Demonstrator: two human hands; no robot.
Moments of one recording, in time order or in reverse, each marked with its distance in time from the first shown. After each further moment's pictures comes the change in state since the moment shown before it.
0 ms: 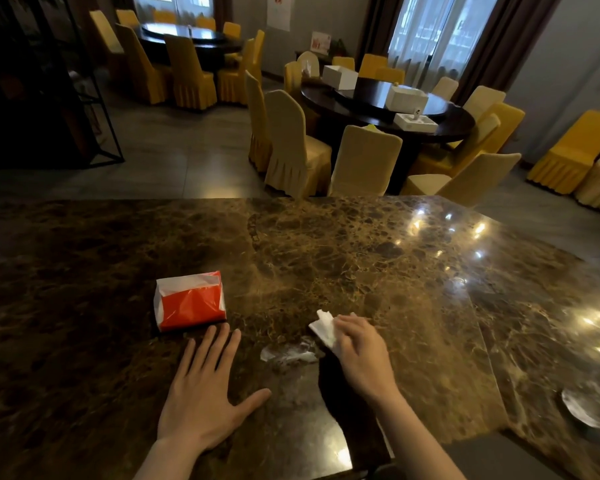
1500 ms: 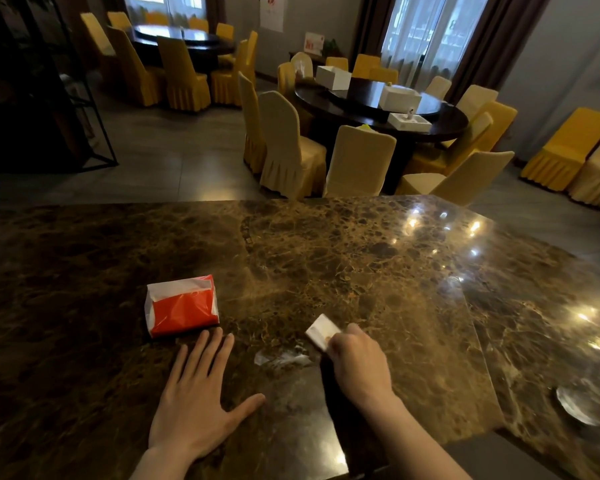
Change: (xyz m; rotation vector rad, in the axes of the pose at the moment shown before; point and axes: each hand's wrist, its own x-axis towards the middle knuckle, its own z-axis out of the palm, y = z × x) left_hand 0.001 0.004 -0.003 0.010 -0.023 -0.011; right_hand -0.001 -0.006 -0.003 -0.475 -0.081 -0.038
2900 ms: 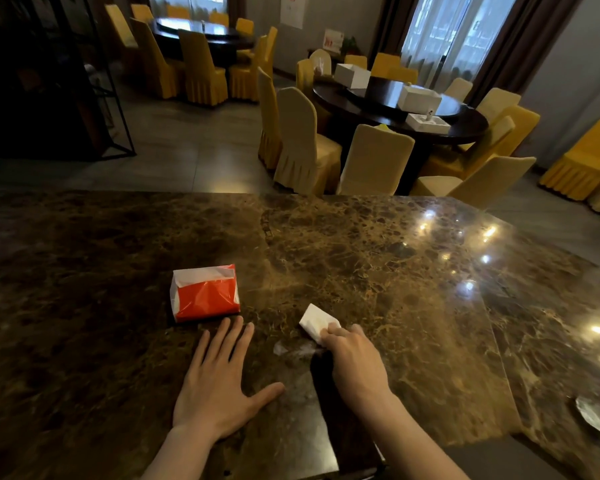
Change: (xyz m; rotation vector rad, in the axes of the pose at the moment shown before) left_hand 0.000 -0.001 0.002 0.001 0.010 -0.015; right_hand -0.007 -0.035 0.006 -0.144 -0.094 -0.217
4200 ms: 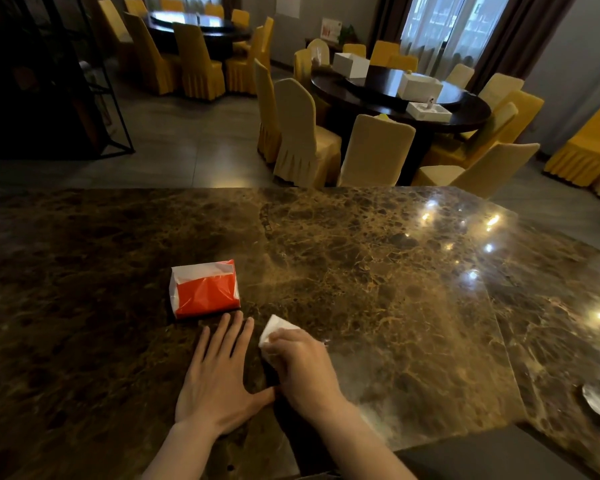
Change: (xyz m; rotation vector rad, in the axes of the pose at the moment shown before) left_hand 0.001 -0.002 0.002 0.039 -0.008 0.035; right_hand 0.003 -0.059 0.029 0.425 0.167 -0.212
